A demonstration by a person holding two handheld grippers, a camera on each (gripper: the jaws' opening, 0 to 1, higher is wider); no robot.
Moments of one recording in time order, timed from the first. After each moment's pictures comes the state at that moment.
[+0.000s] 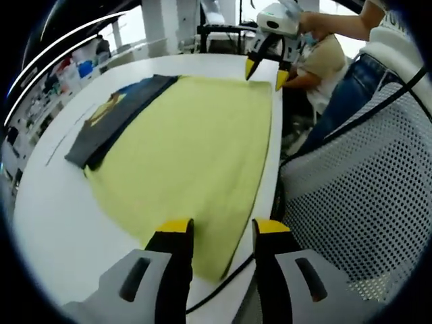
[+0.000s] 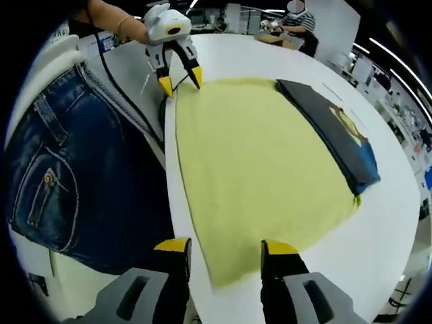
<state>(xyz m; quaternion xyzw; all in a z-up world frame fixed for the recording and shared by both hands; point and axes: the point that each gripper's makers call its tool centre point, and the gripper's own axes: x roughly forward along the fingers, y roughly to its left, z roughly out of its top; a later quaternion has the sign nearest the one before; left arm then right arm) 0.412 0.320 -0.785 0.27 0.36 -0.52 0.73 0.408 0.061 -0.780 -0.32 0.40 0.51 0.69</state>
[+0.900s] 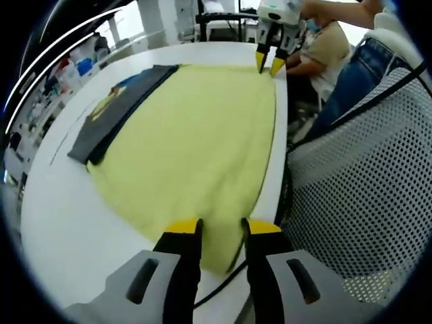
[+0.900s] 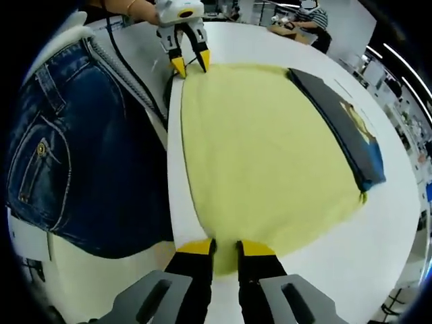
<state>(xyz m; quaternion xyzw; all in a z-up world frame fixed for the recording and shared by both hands) 0.419 0.328 -0.791 0.30 0.37 -0.50 0.73 0.409 0.049 -0.794 -0.36 0.41 0.51 0.67</state>
